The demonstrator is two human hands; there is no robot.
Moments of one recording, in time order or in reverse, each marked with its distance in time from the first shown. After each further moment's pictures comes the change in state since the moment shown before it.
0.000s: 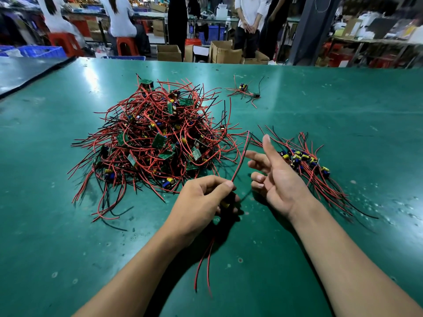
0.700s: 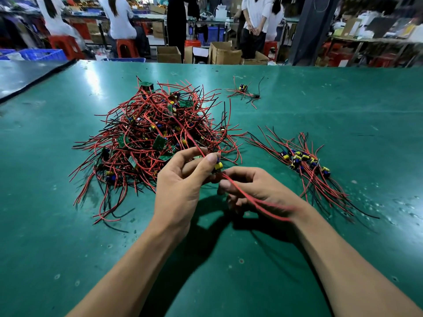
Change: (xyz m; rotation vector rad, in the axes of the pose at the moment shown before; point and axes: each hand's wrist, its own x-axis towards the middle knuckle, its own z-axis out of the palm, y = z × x) left_hand 0.003 0.020 -0.012 -0.328 0.263 0.235; right_hand -0.020 0.011 0.011 -0.365 -0.564 -0.028
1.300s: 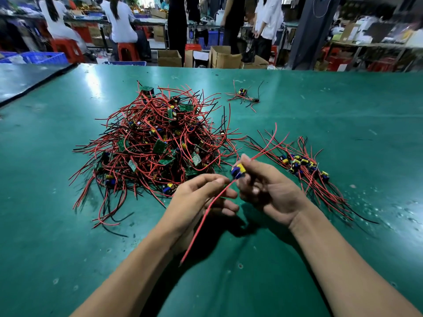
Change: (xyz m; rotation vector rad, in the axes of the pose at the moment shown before) left_hand -0.005 -0.006 0.003 -0.098 -0.173 -0.390; right_hand -0.001 -0.012 -0.006 0.336 0.129 -0.025
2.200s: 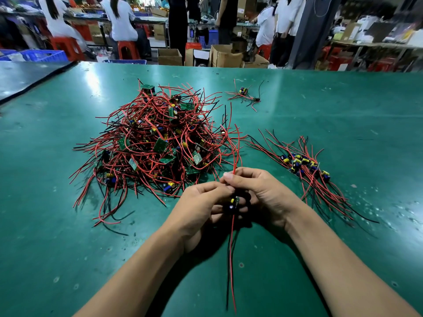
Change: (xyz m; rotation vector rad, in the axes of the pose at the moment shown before) left_hand -0.002 -0.004 0.004 0.101 -0.024 -0.132; right_hand 0.001 0.013 0.004 -0.079 0.039 0.111
